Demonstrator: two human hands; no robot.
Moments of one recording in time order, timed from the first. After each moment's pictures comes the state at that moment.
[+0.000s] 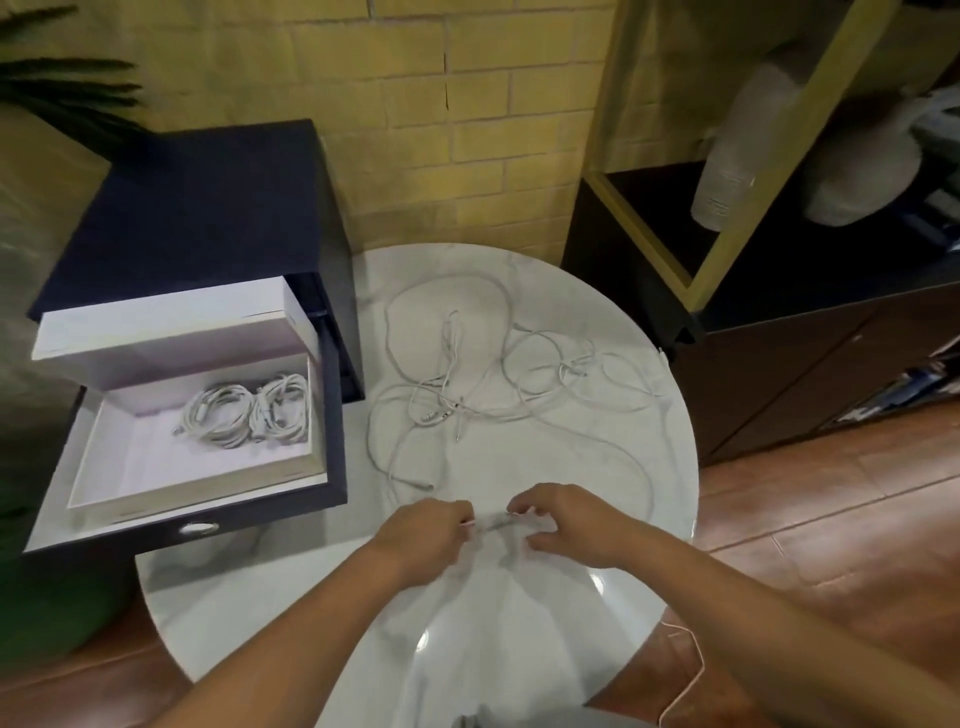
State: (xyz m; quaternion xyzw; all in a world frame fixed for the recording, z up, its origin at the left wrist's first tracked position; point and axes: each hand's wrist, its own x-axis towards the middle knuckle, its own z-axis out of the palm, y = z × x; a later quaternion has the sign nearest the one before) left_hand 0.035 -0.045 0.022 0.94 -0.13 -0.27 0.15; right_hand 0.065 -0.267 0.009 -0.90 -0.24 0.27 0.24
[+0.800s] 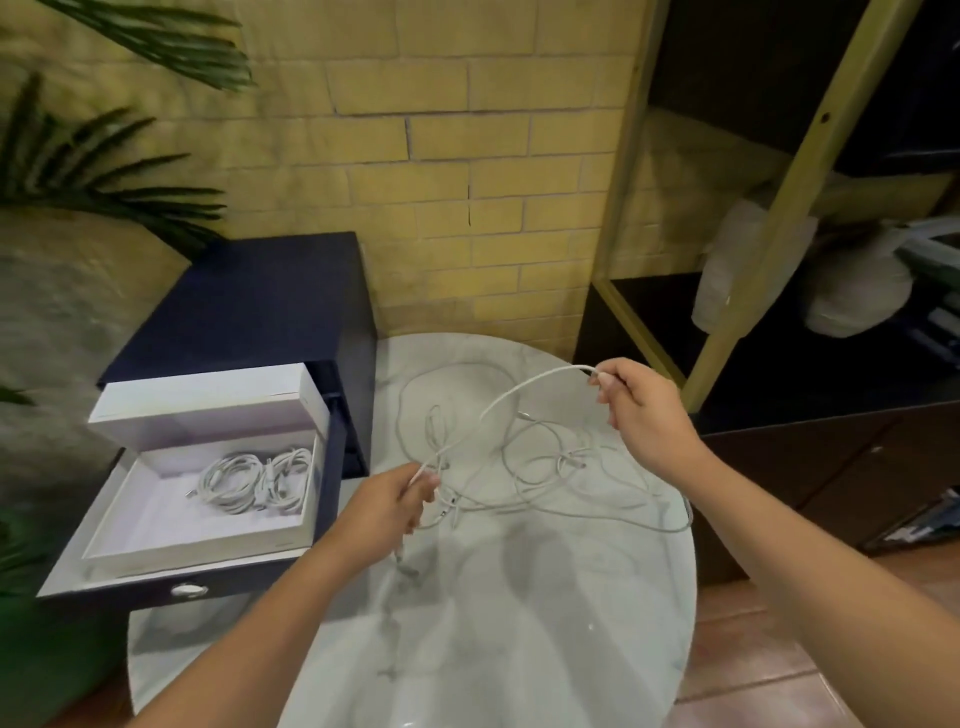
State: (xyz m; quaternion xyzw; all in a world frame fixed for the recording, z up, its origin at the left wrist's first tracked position) left_hand 0.083 -0.034 0.099 0.88 0.06 -0.06 0.46; right_hand 0.166 -0.313 0.167 -0.86 -0.13 -0.09 0.48
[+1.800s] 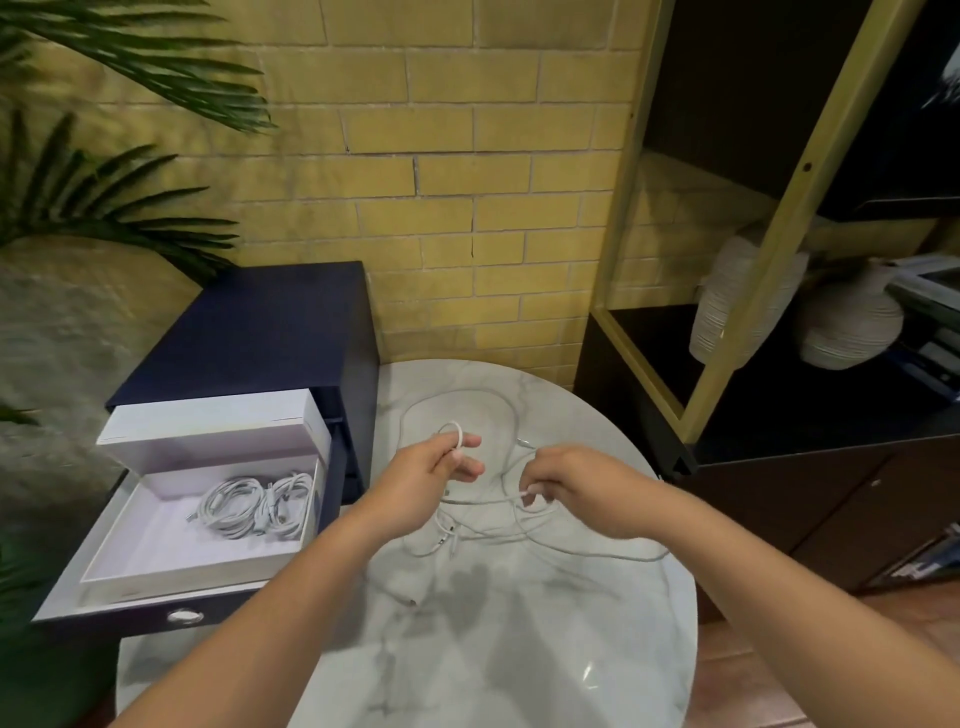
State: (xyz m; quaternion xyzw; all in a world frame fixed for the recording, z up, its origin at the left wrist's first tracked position) left_hand 0.113 -0.063 0.149 0.85 -0.01 -0.05 0.52; right_hand 0.144 -0.281 0.181 -0.90 -0.37 0.12 0.17
